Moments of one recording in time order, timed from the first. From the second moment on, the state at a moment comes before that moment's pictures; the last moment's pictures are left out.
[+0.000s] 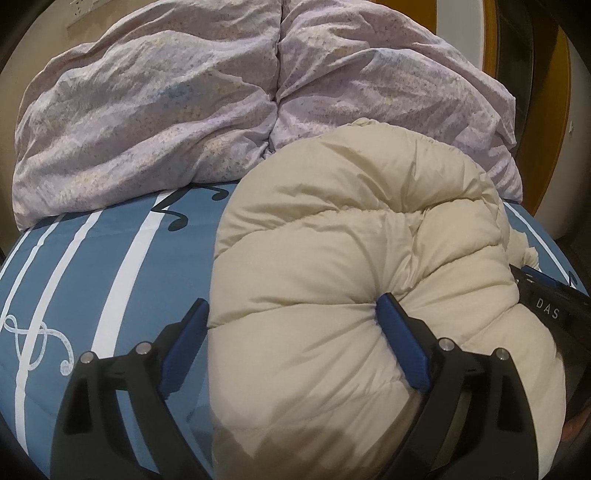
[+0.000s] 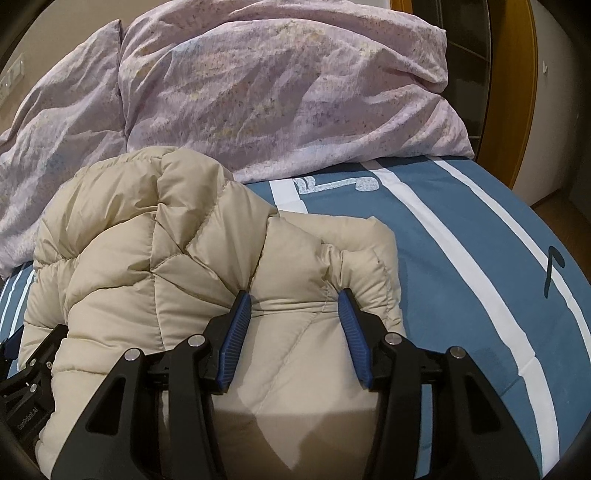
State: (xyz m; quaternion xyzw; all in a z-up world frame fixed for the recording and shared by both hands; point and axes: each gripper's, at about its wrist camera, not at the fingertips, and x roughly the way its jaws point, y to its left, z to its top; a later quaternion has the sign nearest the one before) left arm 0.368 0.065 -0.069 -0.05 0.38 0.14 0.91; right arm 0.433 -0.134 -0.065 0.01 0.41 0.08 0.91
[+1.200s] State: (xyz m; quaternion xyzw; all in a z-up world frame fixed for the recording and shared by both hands) left arm 0.357 0.091 -0.060 -0.13 0.38 0.10 0.91; right arm 0.432 -0.139 -0.062 0.02 0.42 0.09 0.90
